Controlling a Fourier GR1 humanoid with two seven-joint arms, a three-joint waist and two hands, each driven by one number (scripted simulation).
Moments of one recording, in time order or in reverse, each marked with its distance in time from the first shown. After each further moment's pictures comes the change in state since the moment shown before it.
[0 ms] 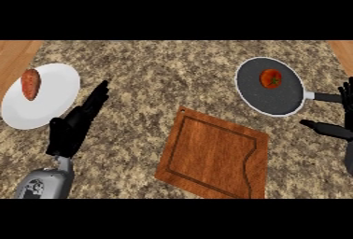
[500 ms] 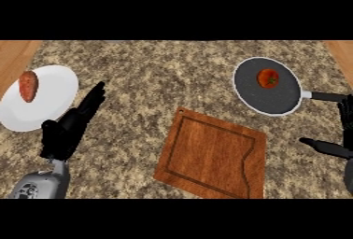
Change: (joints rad) left arm 0.022 0.000 0.022 -0.034 0.004 -0.026 0.015; right arm 0.119 0.029 0.040 -0.039 -0.031 0.028 -0.078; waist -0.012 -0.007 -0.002
